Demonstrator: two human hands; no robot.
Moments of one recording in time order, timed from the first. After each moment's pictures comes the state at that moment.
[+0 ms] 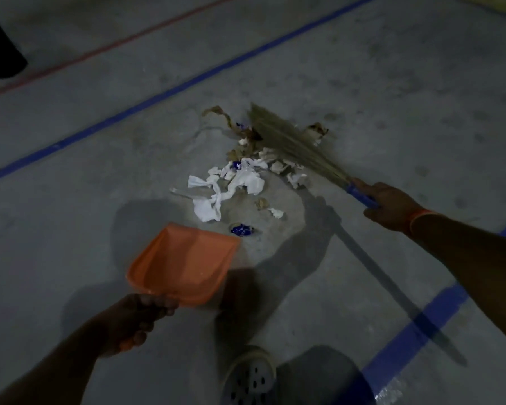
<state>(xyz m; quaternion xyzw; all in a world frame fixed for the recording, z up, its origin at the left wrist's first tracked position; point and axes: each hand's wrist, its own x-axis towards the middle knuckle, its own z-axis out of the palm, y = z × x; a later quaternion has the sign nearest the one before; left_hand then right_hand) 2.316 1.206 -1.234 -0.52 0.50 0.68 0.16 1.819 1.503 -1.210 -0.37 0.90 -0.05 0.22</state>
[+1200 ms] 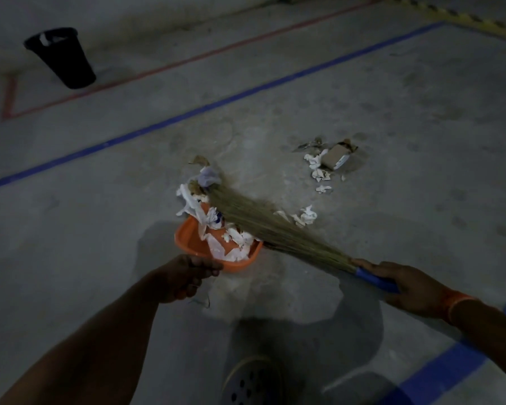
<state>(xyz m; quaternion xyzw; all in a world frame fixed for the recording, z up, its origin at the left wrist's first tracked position) 2.250 1.214 -1.270 -0.46 0.52 0.71 0.10 1.893 1.580 -1.290 -0.53 0.77 -0.13 0.31</state>
